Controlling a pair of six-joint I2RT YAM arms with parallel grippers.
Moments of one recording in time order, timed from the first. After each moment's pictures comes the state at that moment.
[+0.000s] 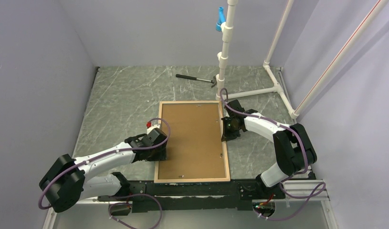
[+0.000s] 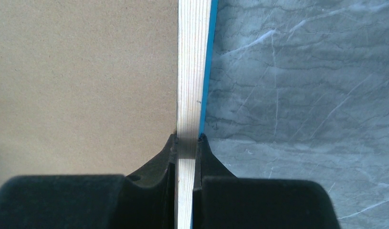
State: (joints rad) left arm -0.79 1.14 0.53 -0.53 -0.19 -0.81; right arm 0.42 1.55 0.85 -0.52 -0.11 0.39
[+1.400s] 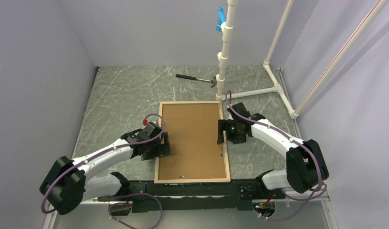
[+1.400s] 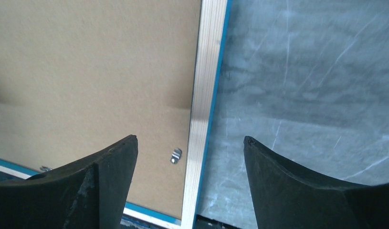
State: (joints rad) left arm -0.68 1.12 0.57 -0.53 -0.04 -0.85; right arm 0.44 1.37 0.81 -0.60 -0.14 0.40
